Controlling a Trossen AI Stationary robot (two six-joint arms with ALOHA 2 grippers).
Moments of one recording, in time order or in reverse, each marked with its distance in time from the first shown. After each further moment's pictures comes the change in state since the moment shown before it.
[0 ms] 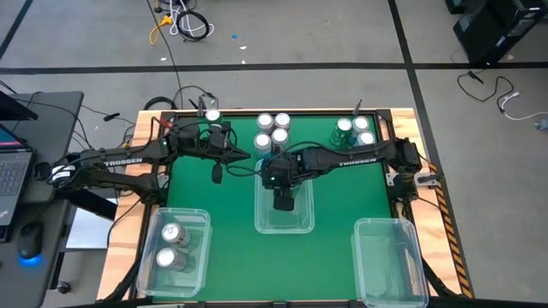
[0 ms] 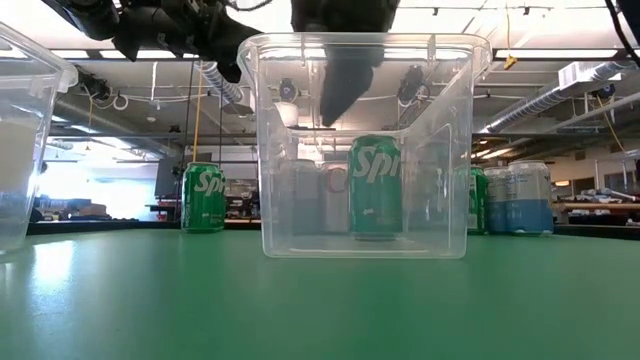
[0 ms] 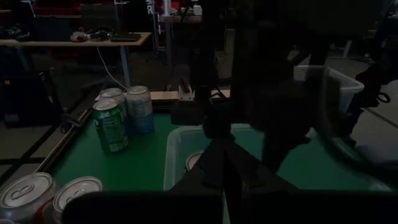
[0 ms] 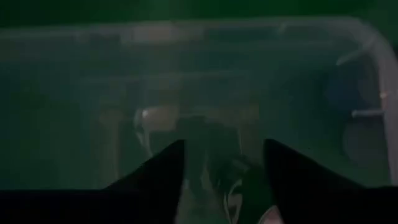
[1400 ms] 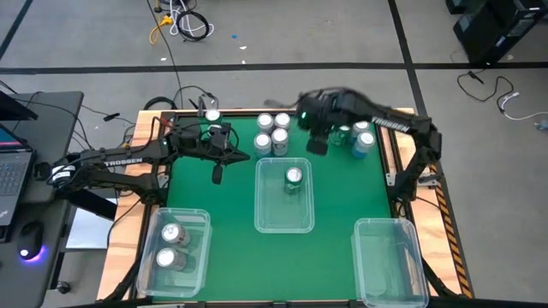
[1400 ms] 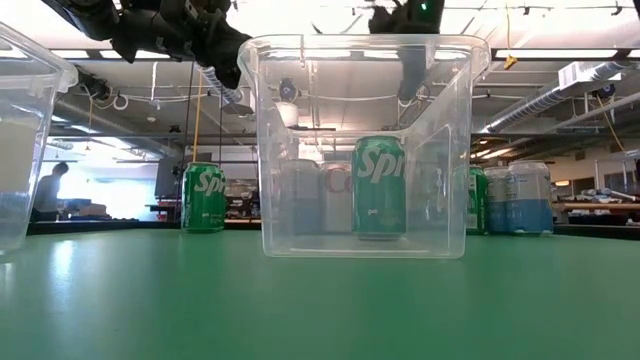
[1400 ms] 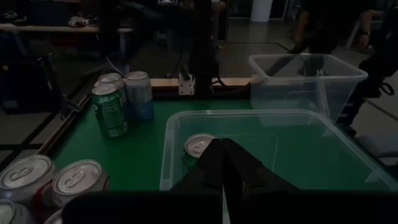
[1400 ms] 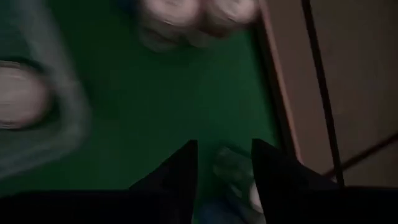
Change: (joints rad) left arm 0.002 0.000 0.000 -0.054 -0.006 0.007; right arm -0.361 -0.210 0.095 -0.451 0.216 -0.153
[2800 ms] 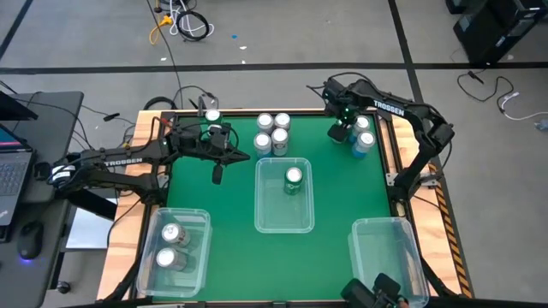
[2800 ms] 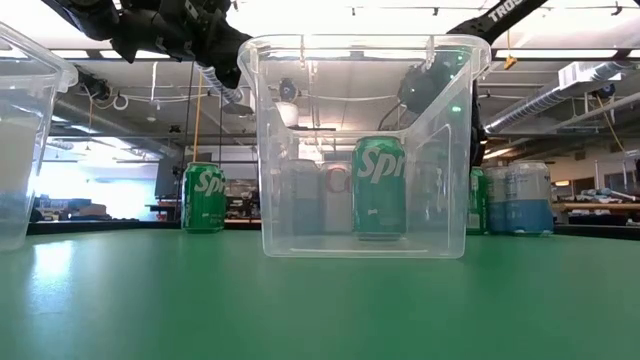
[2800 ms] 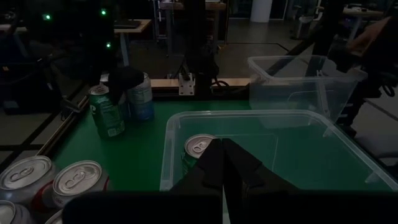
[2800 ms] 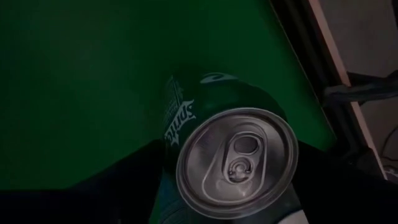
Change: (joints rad) left arm 0.000 0.000 0.000 0.002 0.000 0.001; right arm -0.474 -0.042 -0.515 0.271 -0.132 -0.110
